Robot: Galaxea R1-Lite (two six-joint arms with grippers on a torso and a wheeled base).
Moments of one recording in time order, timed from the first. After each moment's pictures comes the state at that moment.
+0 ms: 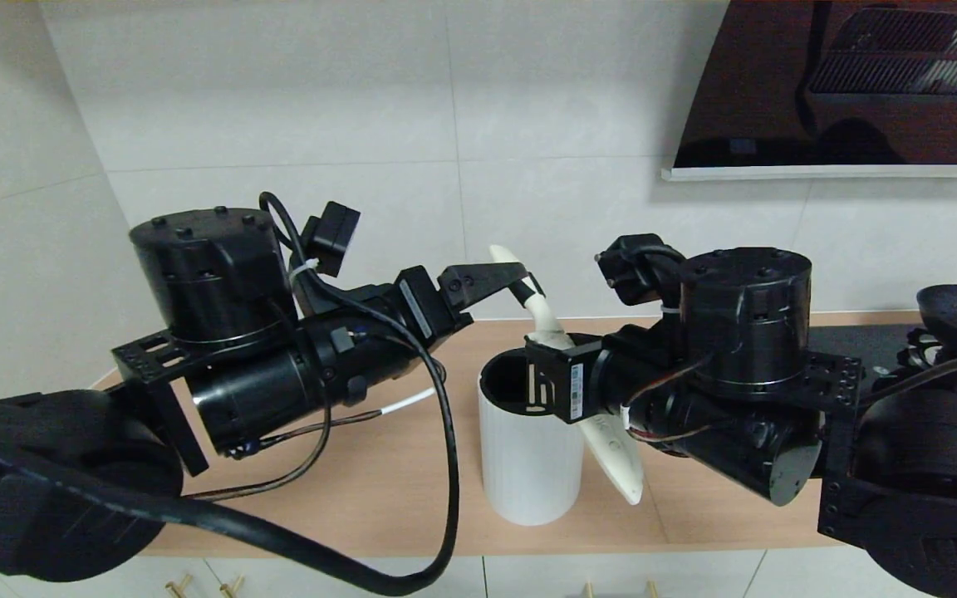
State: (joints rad) left arm -0.58 1.69 -0.83 -0.81 -0.23 -0.83; right arm 0.86 1.78 -0.98 -0.61 -0.29 0.21
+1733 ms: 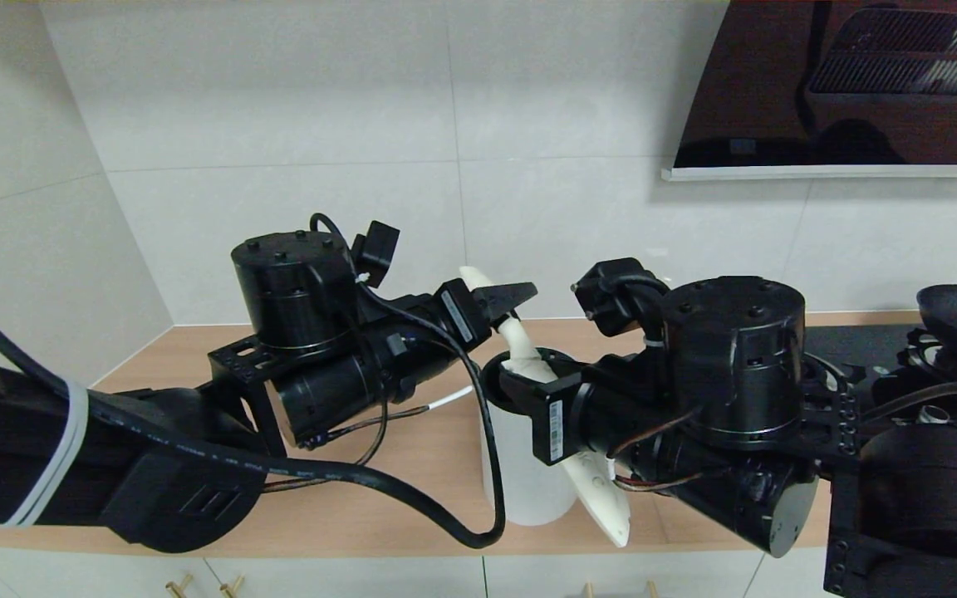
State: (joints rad) left arm -0.60 1.81 -0.87 -0.88 -0.18 -0.83; right arm 0.94 1.78 -0.94 -0.63 -0.29 0.23
